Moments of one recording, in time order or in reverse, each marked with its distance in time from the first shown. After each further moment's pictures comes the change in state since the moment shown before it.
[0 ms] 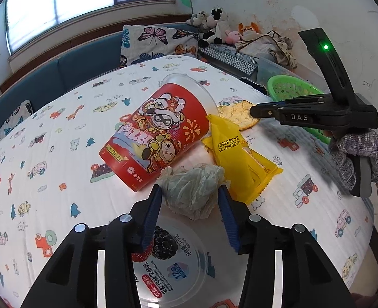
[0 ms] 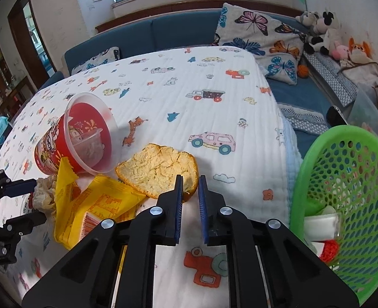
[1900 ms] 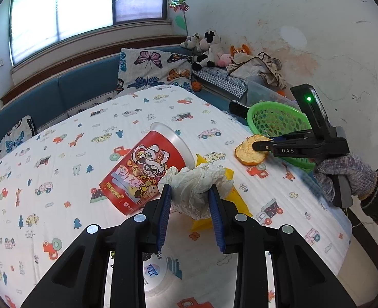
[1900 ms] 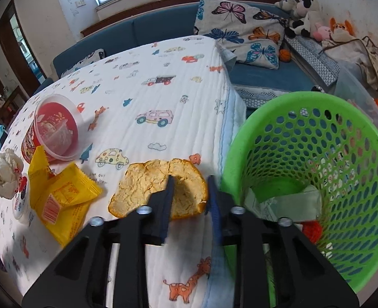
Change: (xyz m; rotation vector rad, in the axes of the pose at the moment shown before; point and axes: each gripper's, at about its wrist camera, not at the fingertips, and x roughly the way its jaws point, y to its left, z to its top) left arm -0.048 -0.026 0.016 -0.002 -0.118 -0.019; right arm -0.017 -0.062 -0.029 0.079 0.029 -0.016
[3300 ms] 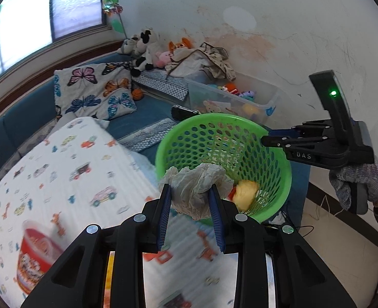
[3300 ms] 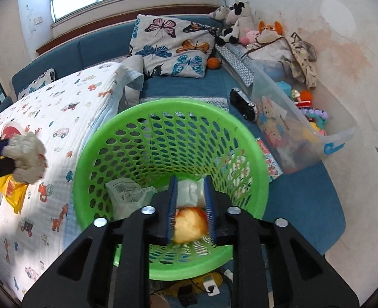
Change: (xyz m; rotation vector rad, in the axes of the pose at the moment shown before) left arm 0.092 -0.162 0.098 0.187 0.035 -0.195; right arm -0.112 -0.143 -0.028 0.090 -0.069 -0.276
